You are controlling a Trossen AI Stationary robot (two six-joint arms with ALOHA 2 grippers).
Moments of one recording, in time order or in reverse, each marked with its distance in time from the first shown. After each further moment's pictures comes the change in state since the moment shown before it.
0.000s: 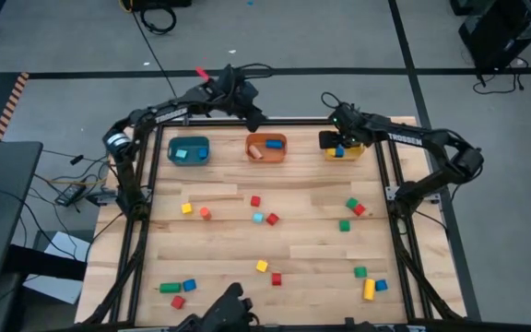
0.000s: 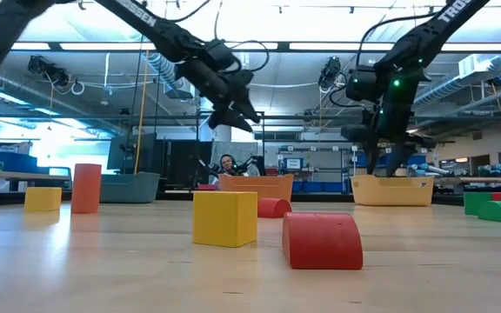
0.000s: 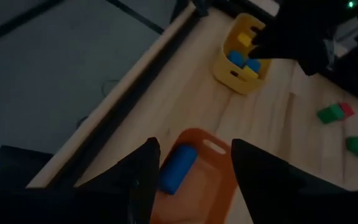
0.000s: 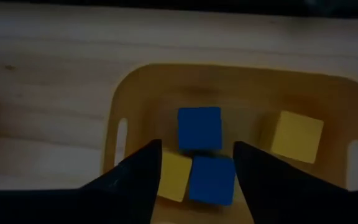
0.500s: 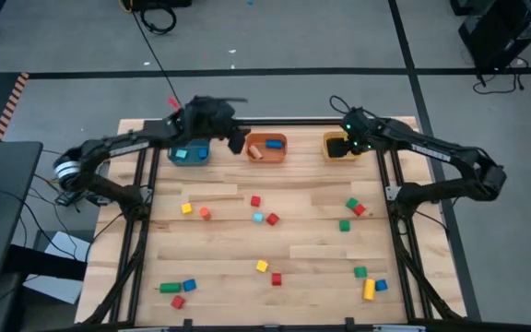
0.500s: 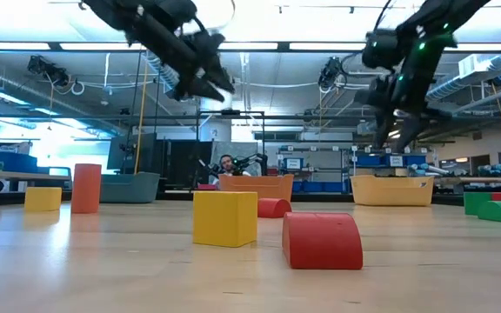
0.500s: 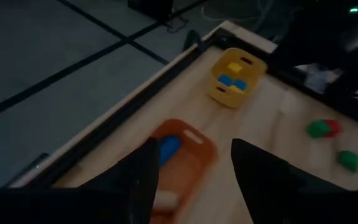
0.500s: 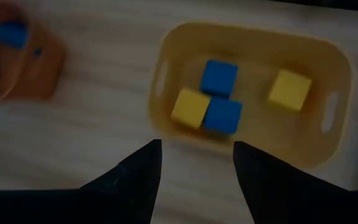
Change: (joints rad) left arm -0.194 -0.485 -0.468 0.215 -0.343 -0.149; right arm 0.114 -0.262 0.000 -0.208 -0.057 -0.015
